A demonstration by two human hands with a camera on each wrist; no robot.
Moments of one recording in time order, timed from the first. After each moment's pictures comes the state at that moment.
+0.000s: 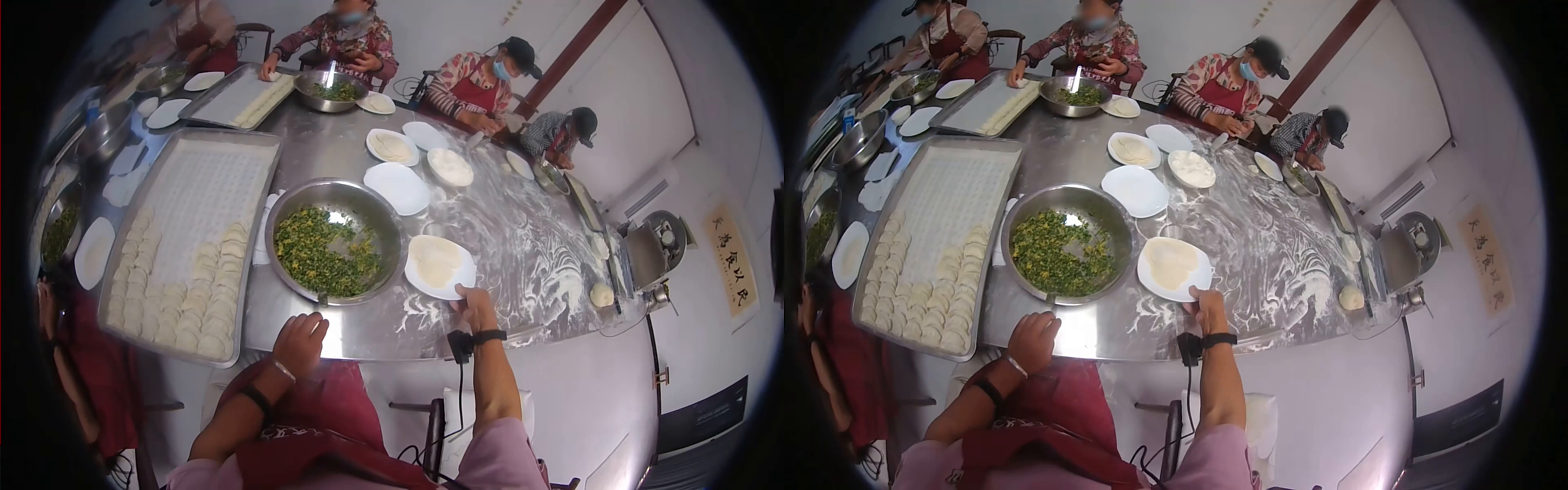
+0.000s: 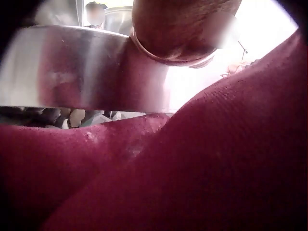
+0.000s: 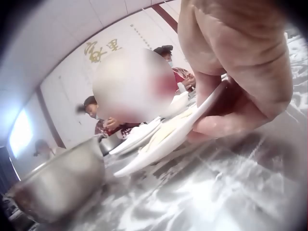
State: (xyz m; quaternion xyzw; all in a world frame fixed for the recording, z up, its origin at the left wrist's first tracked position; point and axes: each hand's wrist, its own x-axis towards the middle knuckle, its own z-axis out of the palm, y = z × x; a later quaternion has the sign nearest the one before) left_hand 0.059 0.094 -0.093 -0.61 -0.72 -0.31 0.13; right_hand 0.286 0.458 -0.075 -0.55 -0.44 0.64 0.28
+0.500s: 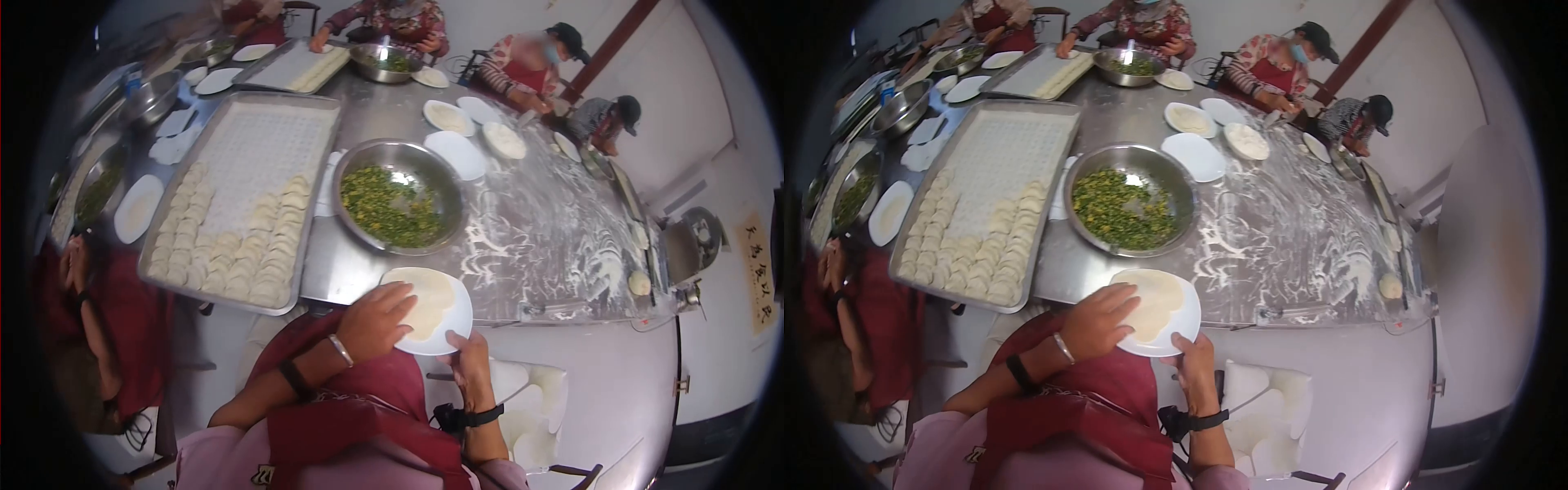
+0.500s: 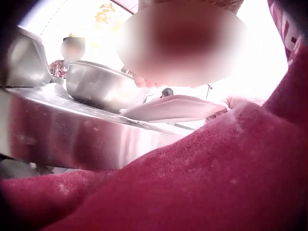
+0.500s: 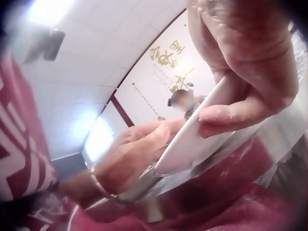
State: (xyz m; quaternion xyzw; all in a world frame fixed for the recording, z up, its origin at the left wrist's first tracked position) left_hand 0.098 0.060 -0.033 -0.65 -0.65 -0.40 0.00; right_hand 0.294 0.179 -0.035 -0.48 -0.45 0.72 0.22
